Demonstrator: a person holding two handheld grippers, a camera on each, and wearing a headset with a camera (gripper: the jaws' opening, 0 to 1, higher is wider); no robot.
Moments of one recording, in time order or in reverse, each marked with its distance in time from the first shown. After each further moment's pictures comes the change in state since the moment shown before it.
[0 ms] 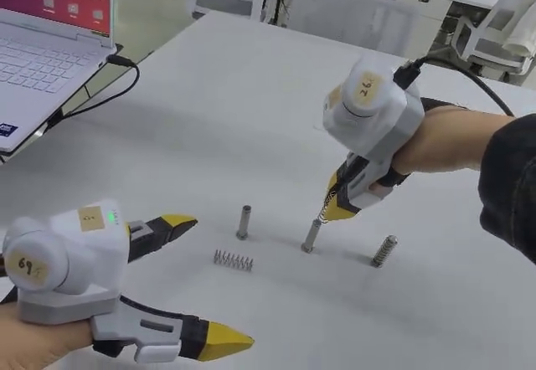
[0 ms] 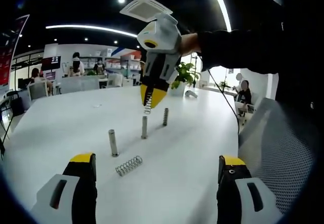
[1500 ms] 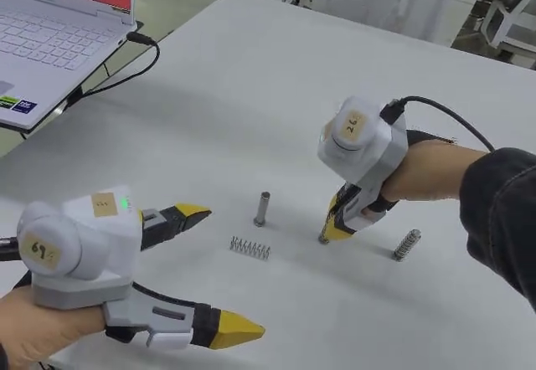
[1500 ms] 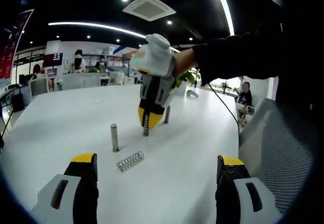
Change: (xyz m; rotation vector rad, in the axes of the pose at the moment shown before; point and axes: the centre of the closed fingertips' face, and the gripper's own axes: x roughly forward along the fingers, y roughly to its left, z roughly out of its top) left arm -0.003 0.004 -0.008 -0.028 0.006 0.008; right arm 0.065 0.000 -0.014 0.041 0.039 0.053
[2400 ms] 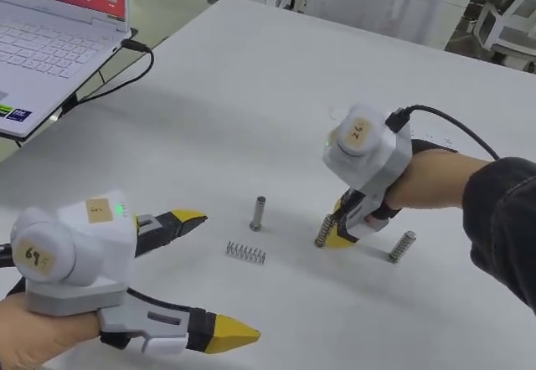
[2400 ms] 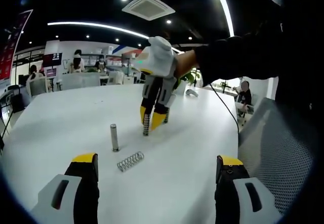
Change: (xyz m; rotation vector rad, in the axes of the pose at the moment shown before) left arm 0.000 -0.001 0.001 0.005 0.008 -0.004; right arm -0.007 -0.001 -0.011 0.053 -0.025 -0.018
